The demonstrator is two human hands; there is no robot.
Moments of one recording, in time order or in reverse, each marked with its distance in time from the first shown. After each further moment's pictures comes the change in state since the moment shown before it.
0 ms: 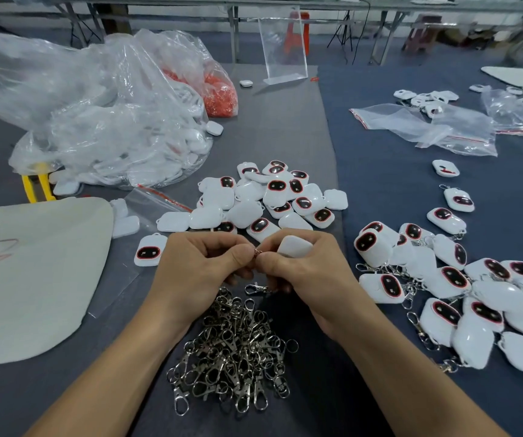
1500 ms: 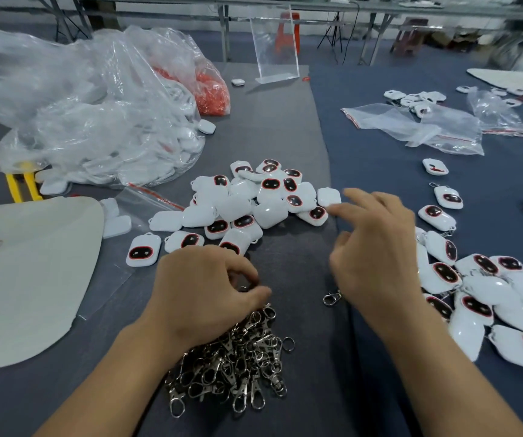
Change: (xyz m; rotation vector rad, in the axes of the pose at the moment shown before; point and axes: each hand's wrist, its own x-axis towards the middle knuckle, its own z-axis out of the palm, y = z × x) left_hand -0.015 0.009 0.007 0.938 -0.046 0.200; right_hand -0.008 -0.013 -0.049 -1.200 0.587 -0.363
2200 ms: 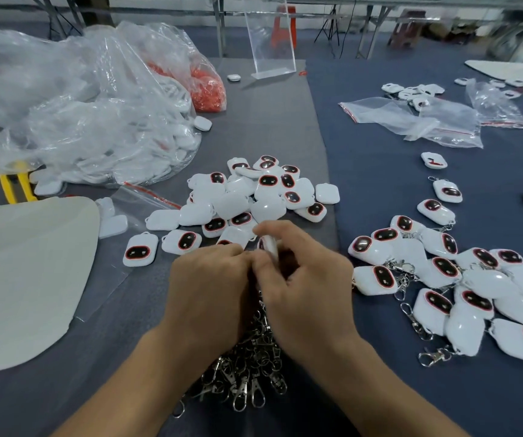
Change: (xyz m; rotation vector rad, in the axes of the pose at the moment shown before) left_hand -0.003 0.005 0.012 0.141 0.196 0.317; right_hand -0.045 -0.059 0.022 0.699 -0.063 0.051
